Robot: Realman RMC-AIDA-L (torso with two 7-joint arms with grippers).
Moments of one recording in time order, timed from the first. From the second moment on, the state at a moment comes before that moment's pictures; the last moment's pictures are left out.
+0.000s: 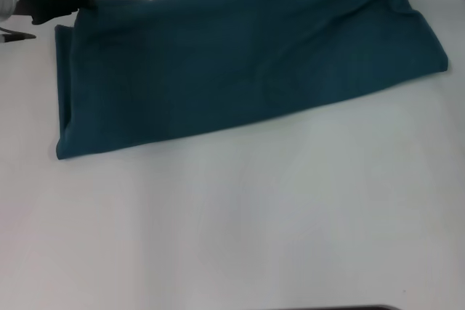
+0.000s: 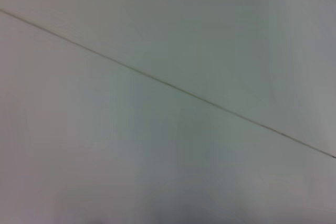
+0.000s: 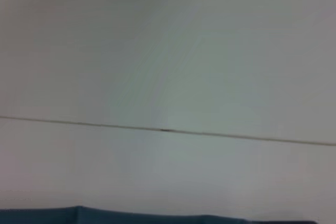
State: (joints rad) left arm -0.77 -2.03 -2.36 -0.70 -0.71 0.99 -2.74; right arm 0.77 2.02 -0.88 -0.67 -2.47 -0.75 2.38
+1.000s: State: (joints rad) left arm -0.71 -2.07 -2.42 -0.85 -0.73 0.99 -2.77; right arm 0.77 1.92 -0.81 -0.76 -2.46 -0.92 2.45
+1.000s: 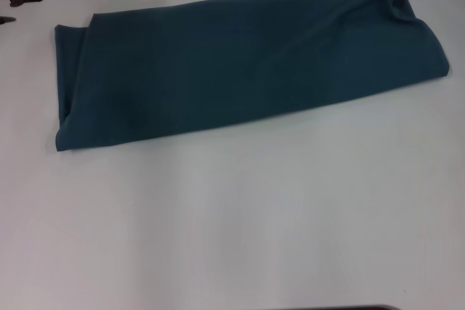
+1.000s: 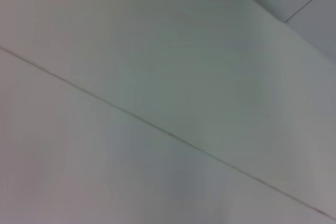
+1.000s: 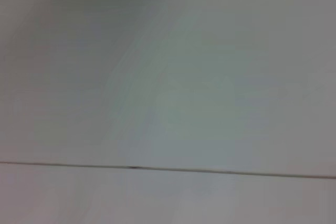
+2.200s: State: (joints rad) left arm -0.35 -2.11 -2.55 -0.73 -1.34 1.50 -2.23; right arm 0.30 2.03 -0.55 -0.72 -1.85 -1.76 1.83
